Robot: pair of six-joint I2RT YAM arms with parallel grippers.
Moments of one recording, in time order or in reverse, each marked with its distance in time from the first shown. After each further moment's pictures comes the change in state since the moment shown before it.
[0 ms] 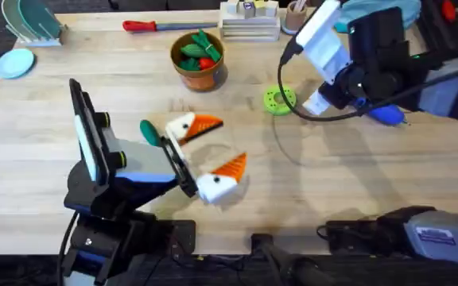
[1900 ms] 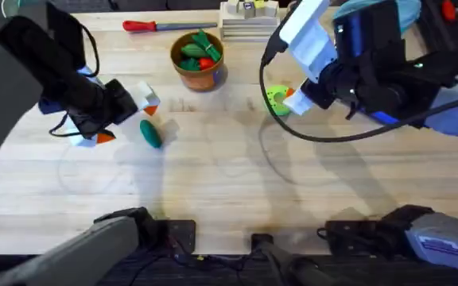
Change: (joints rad) left arm 0.413 1.245 0.961 -1.014 -0.794 -0.426; right arm 0.172 -0.107 0.011 0.001 -0.011 0.075
